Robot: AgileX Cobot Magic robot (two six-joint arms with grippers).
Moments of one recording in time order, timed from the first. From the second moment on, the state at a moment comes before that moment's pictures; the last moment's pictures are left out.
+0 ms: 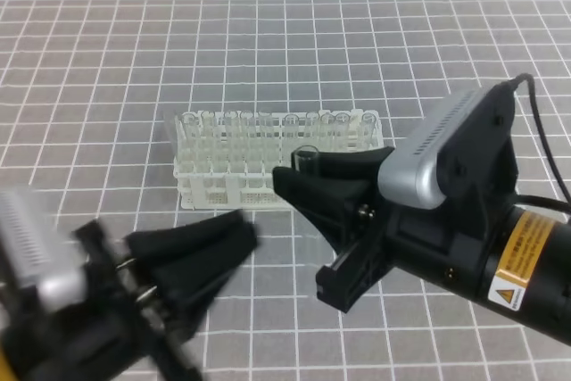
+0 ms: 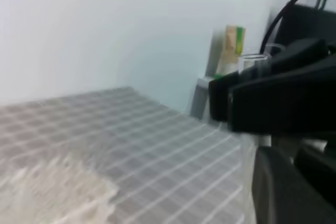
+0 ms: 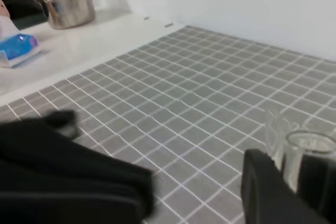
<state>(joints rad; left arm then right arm) -0.89 0.88 -0.31 0.14 -0.50 -0.30 0.92 1.19 -0.72 -0.25 -0.28 0.39</state>
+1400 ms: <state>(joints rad) -0.89 0.23 0.01 0.06 0.04 -0.29 0.92 1.17 -0.72 -0.25 -0.20 0.38</state>
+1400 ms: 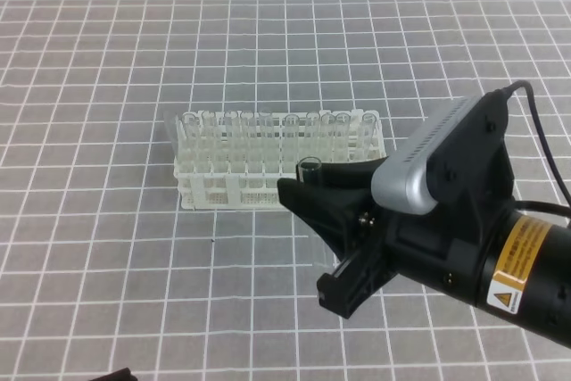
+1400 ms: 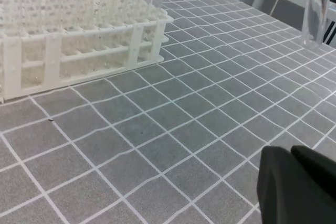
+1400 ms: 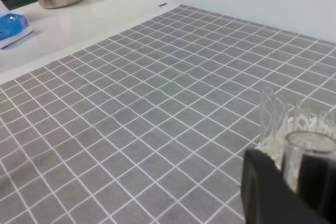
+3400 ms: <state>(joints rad) -0.89 0.23 0.01 0.06 0.04 -0.29 0.56 1.53 -0.73 0.26 -0.87 -0.15</state>
